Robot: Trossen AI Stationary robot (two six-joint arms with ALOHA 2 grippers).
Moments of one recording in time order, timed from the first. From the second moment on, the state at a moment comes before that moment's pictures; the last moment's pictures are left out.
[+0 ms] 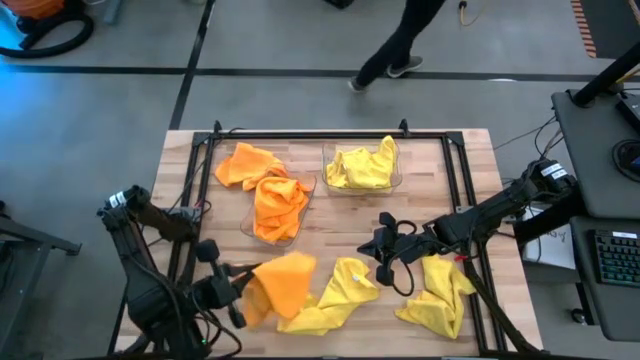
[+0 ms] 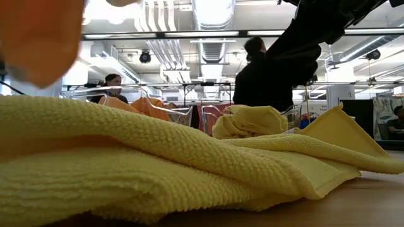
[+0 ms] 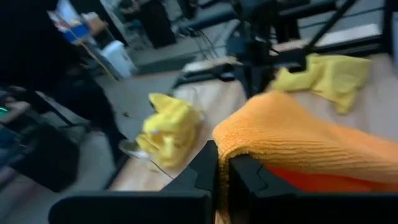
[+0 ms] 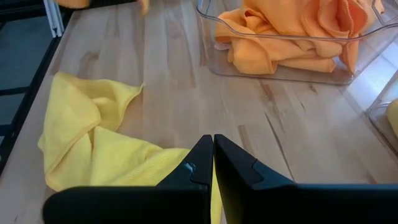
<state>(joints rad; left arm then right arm) -0.99 1.66 1.71 -1.46 -1.26 -1.03 0.41 1.34 0.73 0.01 0.37 0.39</state>
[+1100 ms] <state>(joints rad) -0.51 1.51 1.71 -1.57 -1.29 -0.86 0.41 1.34 0.73 0.01 0.37 0.38</state>
